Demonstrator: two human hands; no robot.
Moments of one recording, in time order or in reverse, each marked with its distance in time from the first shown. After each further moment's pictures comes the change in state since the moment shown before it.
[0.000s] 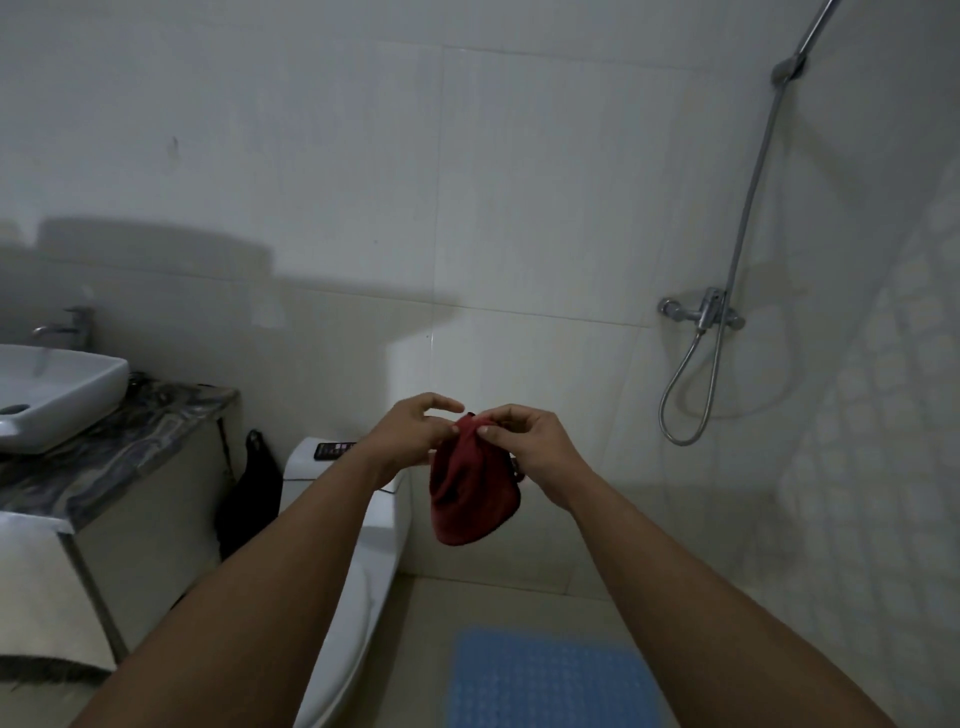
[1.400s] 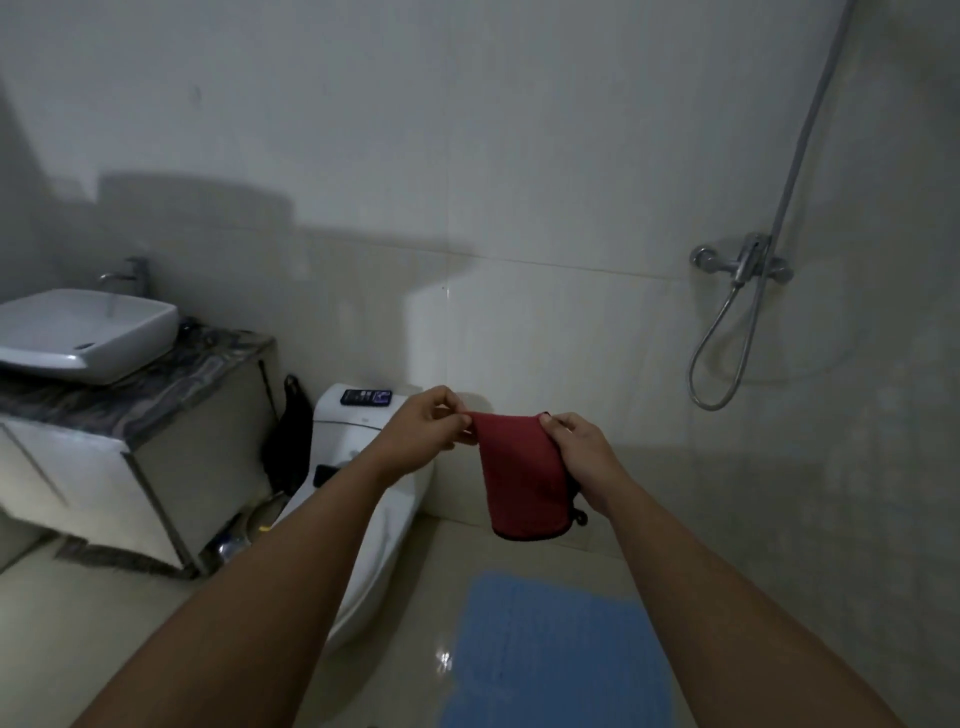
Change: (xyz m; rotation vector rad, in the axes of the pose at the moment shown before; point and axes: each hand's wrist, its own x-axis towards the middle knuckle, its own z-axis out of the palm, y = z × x) left_hand -0.014 -0.031 0.095 0.142 0.094 0.060; right_hand -0.018 0.084 -0.113 -0.075 0.131 0.282
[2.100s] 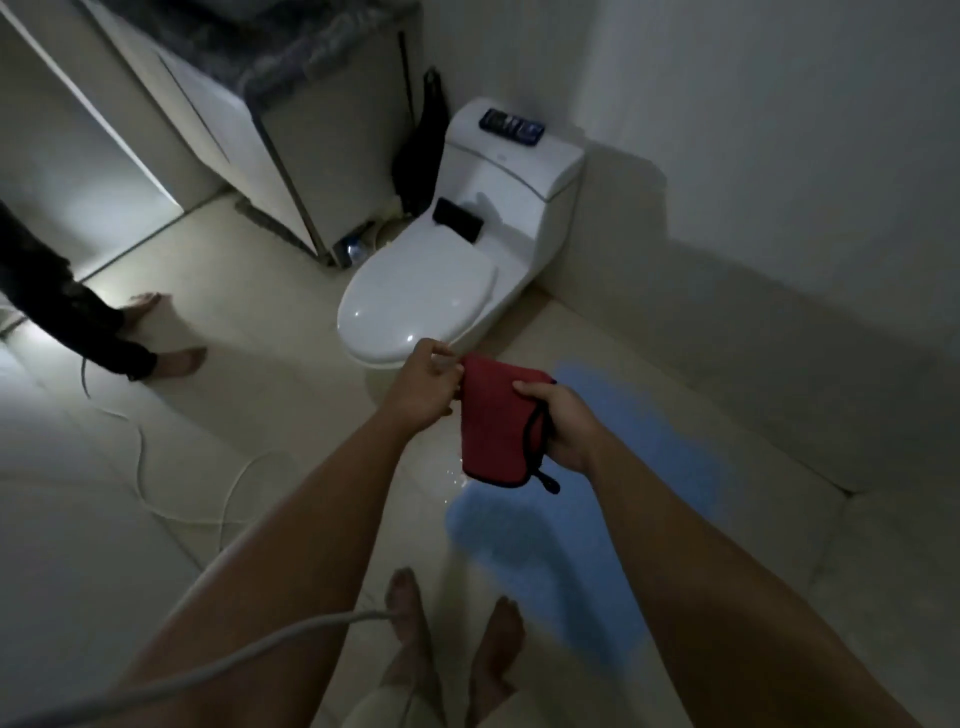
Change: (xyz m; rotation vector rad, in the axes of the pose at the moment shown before) left_hand -0.085 -0.191 0.065 -0.090 0.478 -0.723; right_hand 0.012 0.194 0.106 0.251 -0.634 0.752
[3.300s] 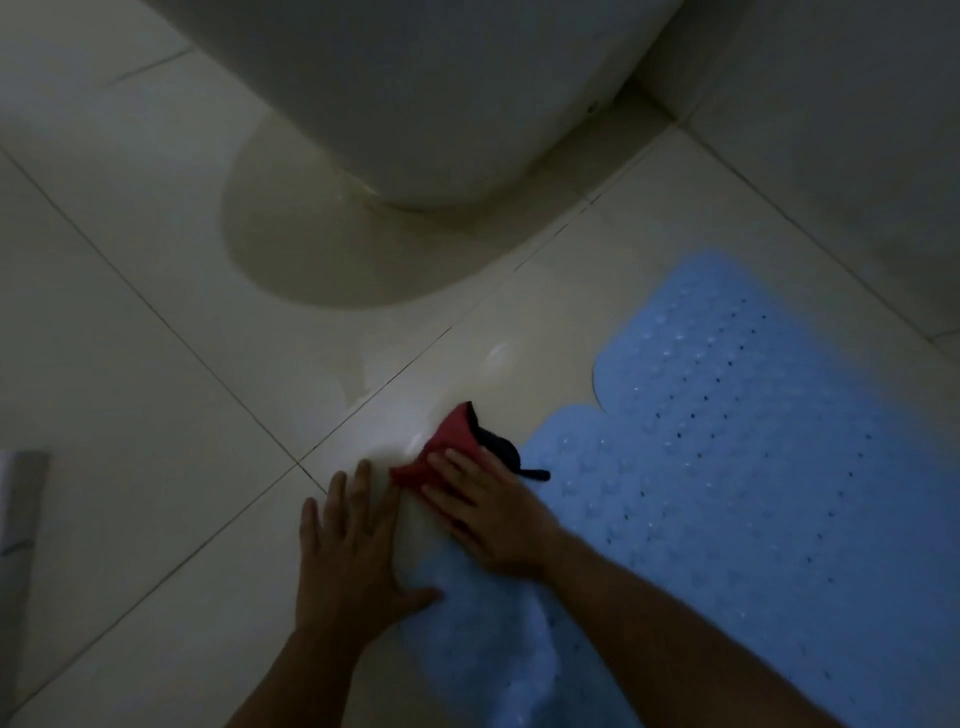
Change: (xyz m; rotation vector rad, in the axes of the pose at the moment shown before) left_hand 0.376 -0.799 0.211 1.003 -0.009 0.138; right_hand 0.685 0.544 -0.222 -2.005 -0.419 -0.986
